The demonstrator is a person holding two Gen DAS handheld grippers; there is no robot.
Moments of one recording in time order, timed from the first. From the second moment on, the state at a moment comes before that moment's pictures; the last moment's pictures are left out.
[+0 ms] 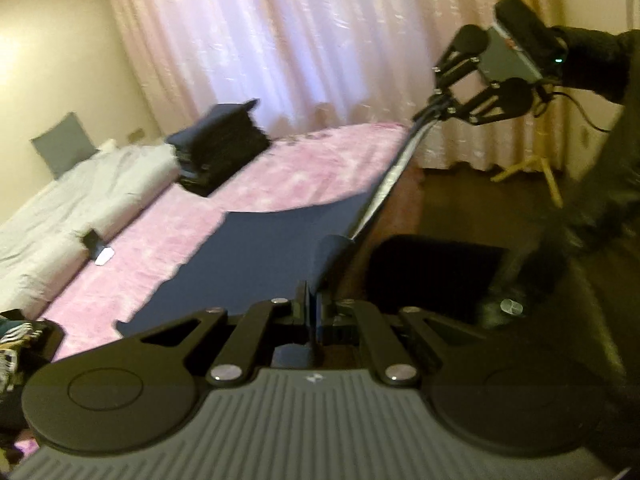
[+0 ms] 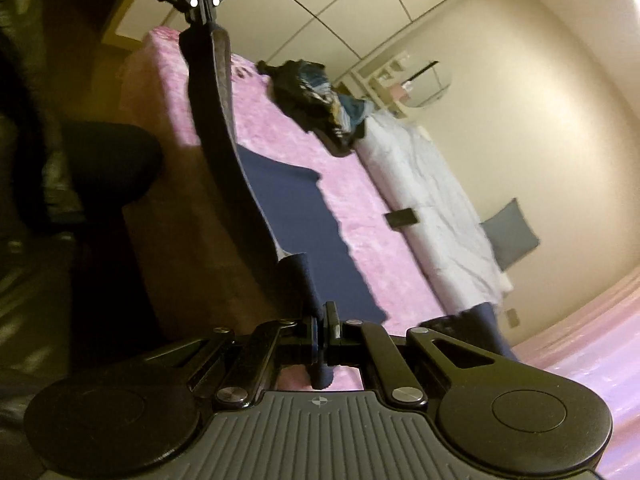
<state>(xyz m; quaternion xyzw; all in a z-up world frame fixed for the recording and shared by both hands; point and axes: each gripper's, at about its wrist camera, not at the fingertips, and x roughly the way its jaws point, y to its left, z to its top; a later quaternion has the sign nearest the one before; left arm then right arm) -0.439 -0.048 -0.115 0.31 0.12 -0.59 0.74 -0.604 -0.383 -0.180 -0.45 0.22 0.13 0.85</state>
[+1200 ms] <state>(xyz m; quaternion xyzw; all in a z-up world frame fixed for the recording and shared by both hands) 0.047 -0.267 -0.330 0.28 0.33 -0.47 0.77 -0.049 -0.558 -0.331 -0.25 0.41 0.22 0.85</state>
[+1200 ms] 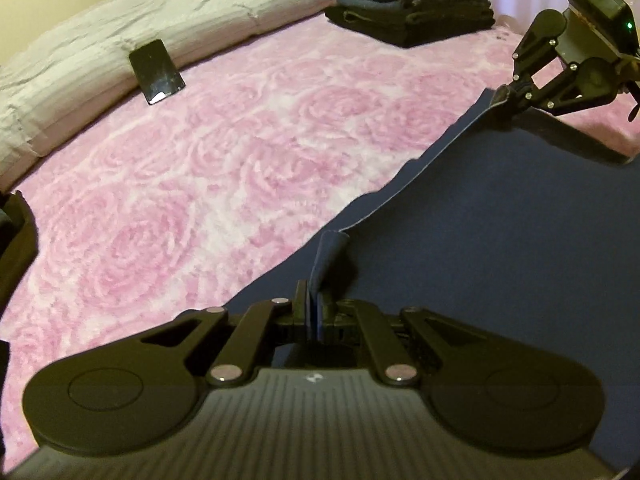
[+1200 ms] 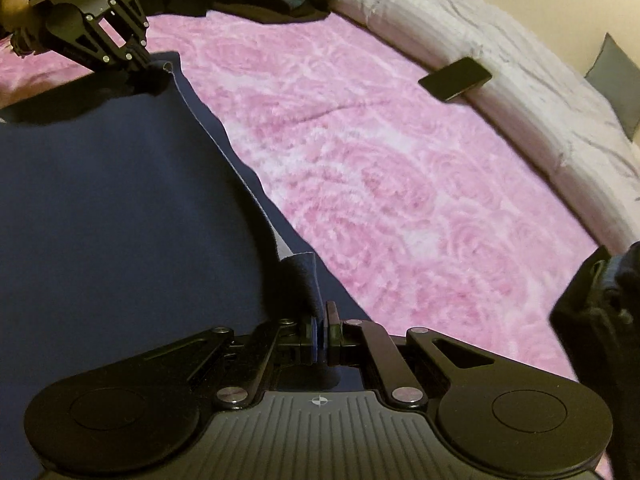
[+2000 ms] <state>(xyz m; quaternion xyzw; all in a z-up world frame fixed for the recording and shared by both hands) -0.009 -0.224 -0.282 0.23 0.32 -0.45 0.80 -0.141 -0.541 -0.274 -0.11 0.37 0.14 0.91</state>
